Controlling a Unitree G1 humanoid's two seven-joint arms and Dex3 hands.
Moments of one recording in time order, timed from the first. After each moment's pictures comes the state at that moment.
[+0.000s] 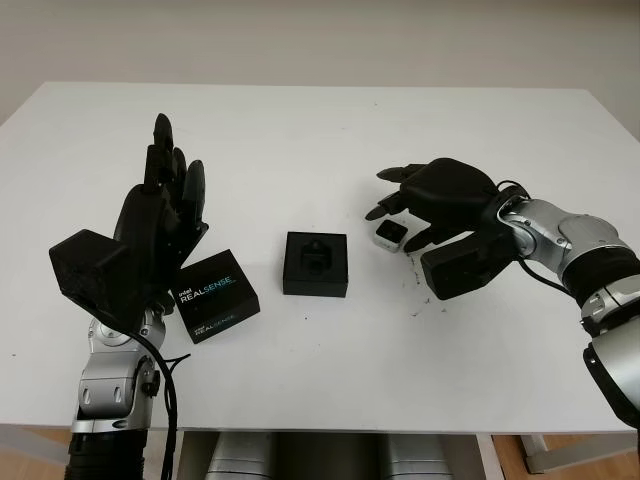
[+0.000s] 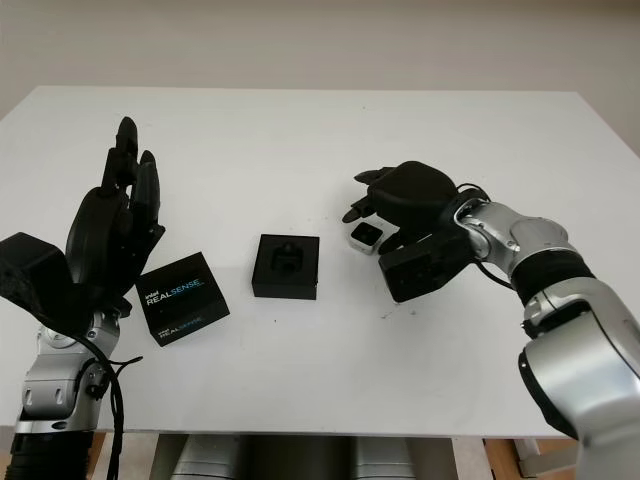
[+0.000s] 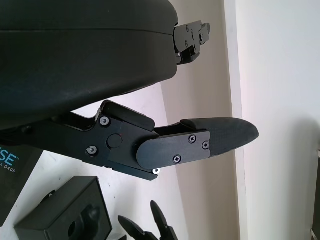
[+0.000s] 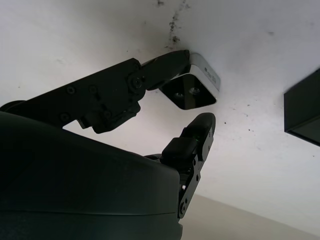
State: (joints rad) left arm -0.23 0.19 0.17 -0.10 -0.12 0.07 -0.11; right arm -1.02 -0.61 0.57 1.13 -0.84 -0.66 -0.12
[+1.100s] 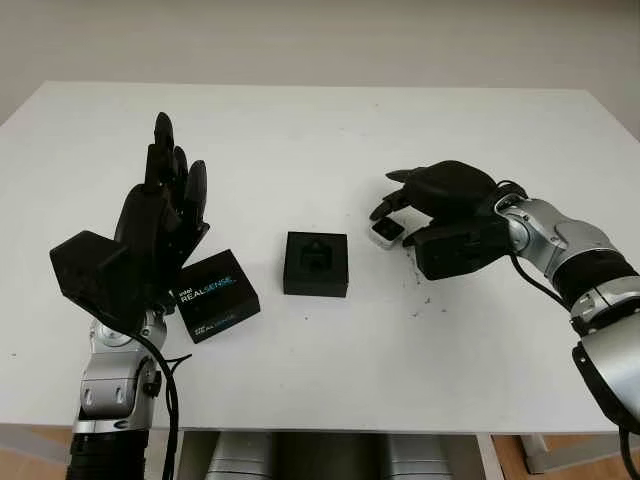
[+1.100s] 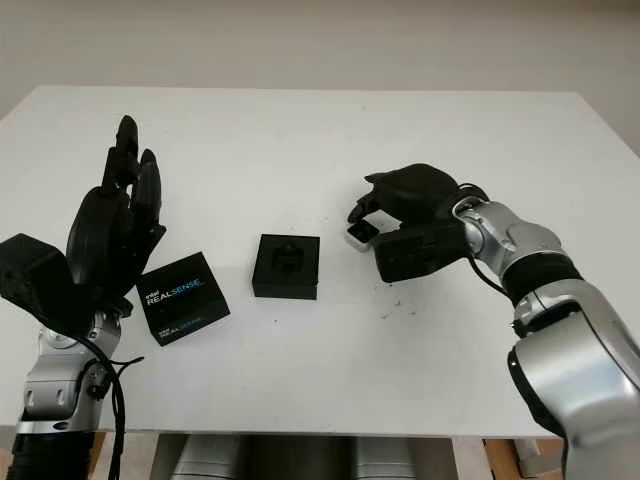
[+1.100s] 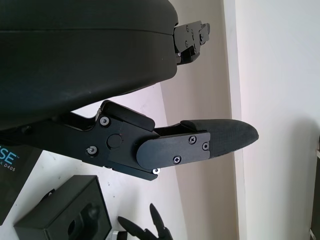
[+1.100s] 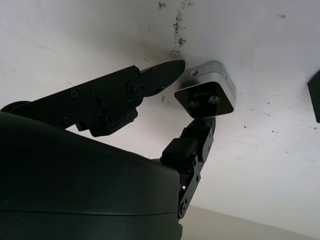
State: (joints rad) left arm -0.23 0.18 0.16 -0.10 -0.12 0.07 -0.11; right arm -1.02 -0.59 0.54 1.14 -0.76 -0.55 -0.01
